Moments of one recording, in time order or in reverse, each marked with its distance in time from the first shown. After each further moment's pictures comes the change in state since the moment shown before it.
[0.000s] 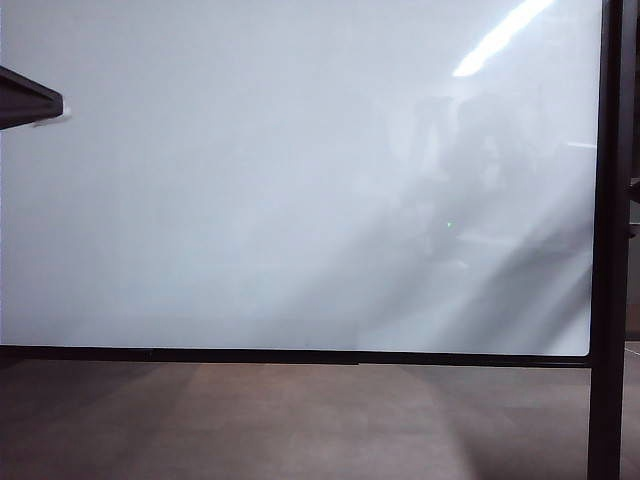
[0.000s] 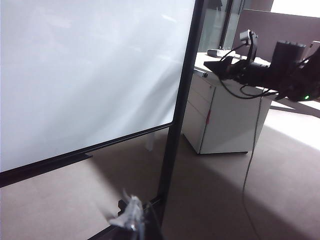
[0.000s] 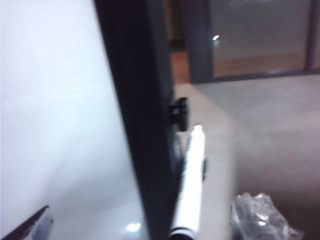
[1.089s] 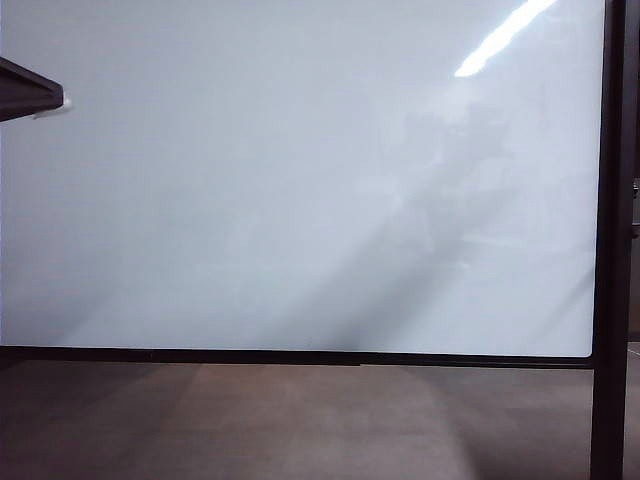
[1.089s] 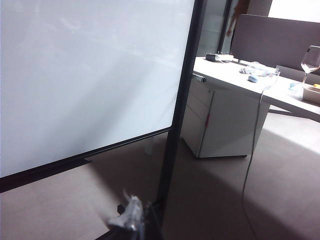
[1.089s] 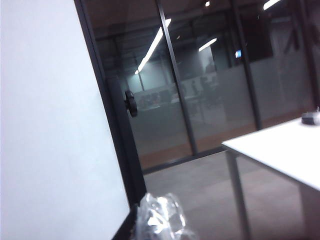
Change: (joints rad) left arm 0.000 0.000 0.000 0.016 0.007 0.000; right arm 0.336 -1.693 -0.565 -0.826 0.834 -0.019
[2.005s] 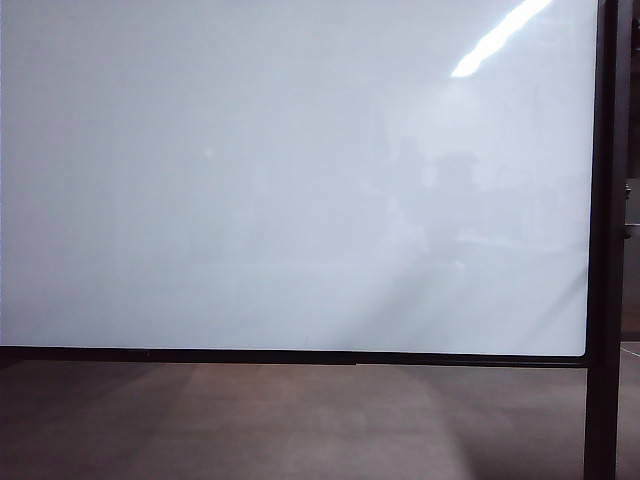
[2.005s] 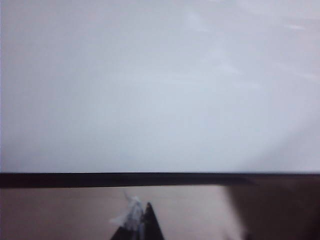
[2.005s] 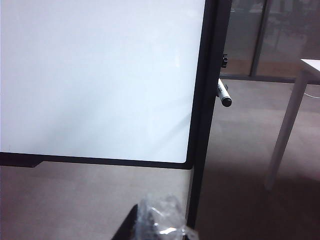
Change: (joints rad) left arm 0.559 0.000 0.000 0.002 -0.065 0.000; right arm 0.002 -0.254 -0.237 -0.389 -0.360 -0.195
